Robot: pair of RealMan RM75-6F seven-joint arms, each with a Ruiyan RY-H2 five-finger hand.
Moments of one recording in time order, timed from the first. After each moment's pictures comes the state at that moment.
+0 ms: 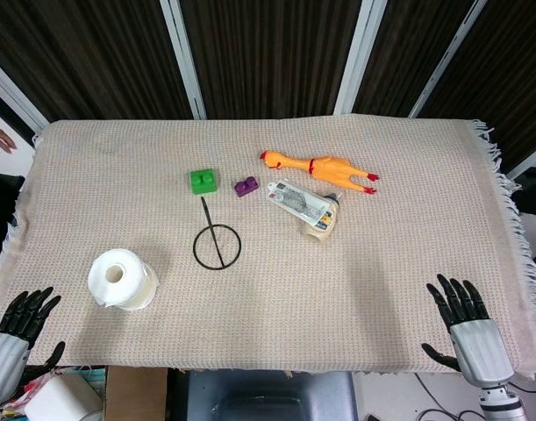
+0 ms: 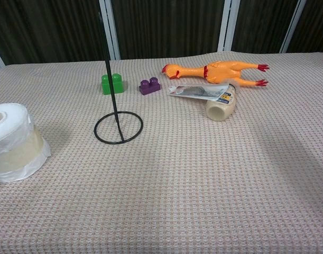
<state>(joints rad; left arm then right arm) -0.01 -1.26 0.09 -1.24 1.79 1.77 -0.24 -0.03 -1.22 -0.05 -1.61 -1.75 1.60 -0.25</state>
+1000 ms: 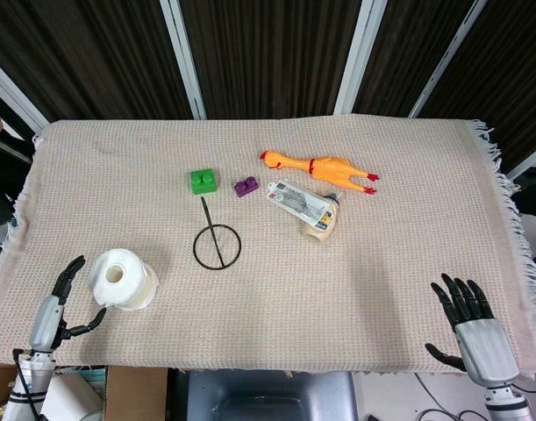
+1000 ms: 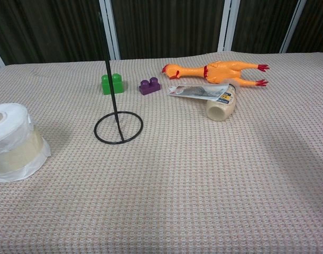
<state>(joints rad) -0.16 -1.57 -0.02 -1.01 1.59 1.55 -0.83 -0.02 -1.19 -0.05 -1.63 -1.74 1.59 -0.21</state>
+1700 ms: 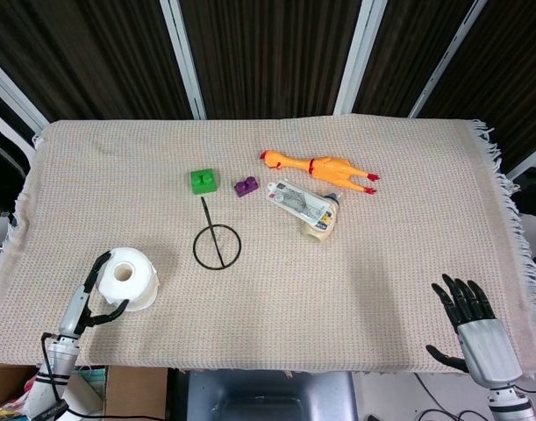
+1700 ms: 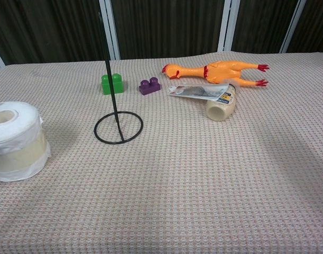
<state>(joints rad) -0.25 -1.59 -0.02 -1.06 1.56 1.37 -1.02 -0.02 -1.16 -0.06 -1.63 -1.75 1.59 -0.17</state>
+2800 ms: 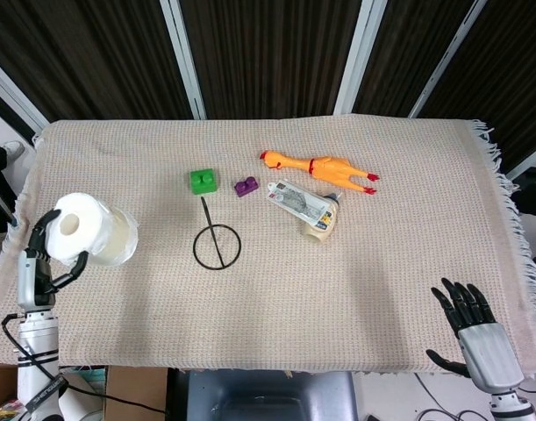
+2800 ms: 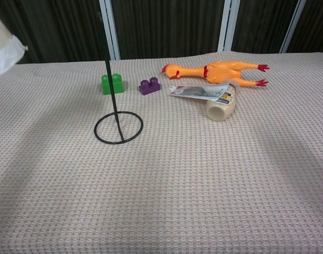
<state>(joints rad) -0.22 -1.38 -0.34 -1.70 1.34 1.49 -0.75 -0.03 -1.15 -0.07 -1.63 -1.78 1.61 -0.15</state>
